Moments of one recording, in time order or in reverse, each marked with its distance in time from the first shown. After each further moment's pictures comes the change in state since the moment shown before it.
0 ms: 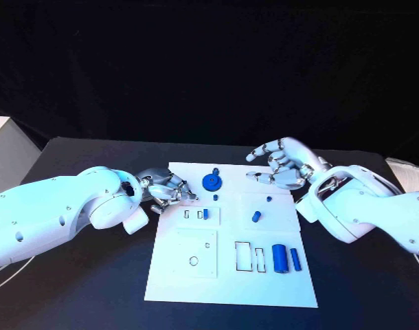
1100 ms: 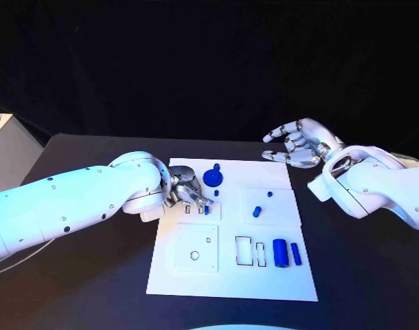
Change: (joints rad) left arm 0.040 0.175 -0.009 -0.051 -0.369 0.114 -0.271; left_hand -0.104 0.021 -0.176 0.132 0.000 -0.017 -0.030 0.107 0.163 0.007 -0.019 0.020 -0.002 -0.005 -0.016 0.000 0.000 0.000 0.005 -0.009 0.000 -0.007; right arm 0.035 0.000 0.000 -0.114 0.130 0.052 0.052; right_hand -0.004 -0.004 0.005 0.005 0.015 -0.003 0.003 0.000 -0.004 -0.003 0.004 -0.004 0.000 0.000 0.000 0.000 0.000 0.000 0.000 0.000 0.000 0.000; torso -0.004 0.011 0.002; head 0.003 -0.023
